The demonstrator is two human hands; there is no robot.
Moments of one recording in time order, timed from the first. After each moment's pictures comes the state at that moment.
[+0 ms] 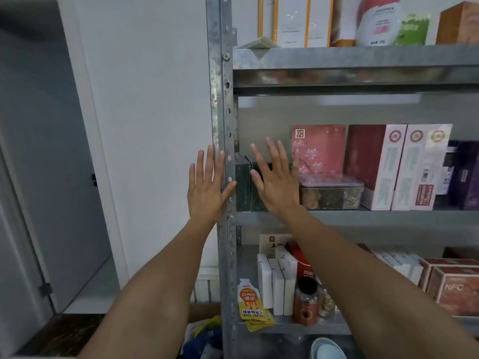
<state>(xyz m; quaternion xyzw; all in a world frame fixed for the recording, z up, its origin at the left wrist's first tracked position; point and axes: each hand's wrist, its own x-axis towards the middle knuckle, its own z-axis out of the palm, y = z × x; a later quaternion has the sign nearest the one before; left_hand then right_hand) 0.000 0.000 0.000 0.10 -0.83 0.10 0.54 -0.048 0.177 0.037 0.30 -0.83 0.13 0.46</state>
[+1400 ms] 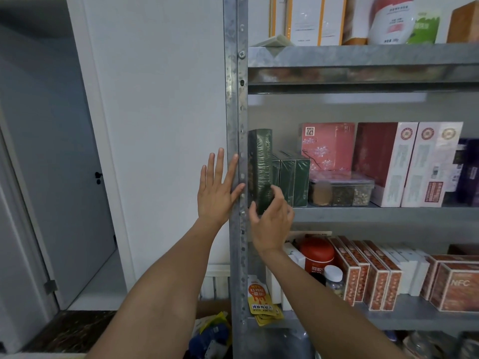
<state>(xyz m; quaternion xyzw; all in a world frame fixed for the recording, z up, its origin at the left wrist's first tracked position) 0.010 -0.010 -0.008 0.08 -0.87 0.08 0.48 0.012 0.126 -0.046 0.18 -0.73 0.46 0.48</state>
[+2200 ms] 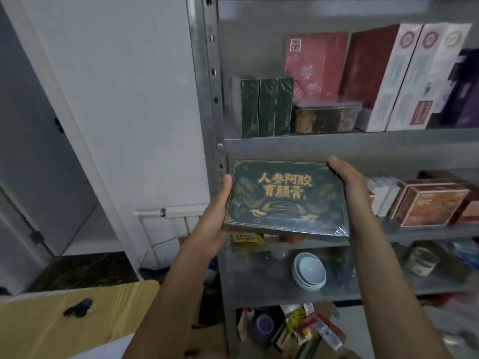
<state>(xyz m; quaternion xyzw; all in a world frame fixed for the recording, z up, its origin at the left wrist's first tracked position) 0.131 0.090 -0.092 0.07 -0.60 -0.80 0.01 0.051 0.309 -0.062 0.13 -0.59 0.80 0.05</state>
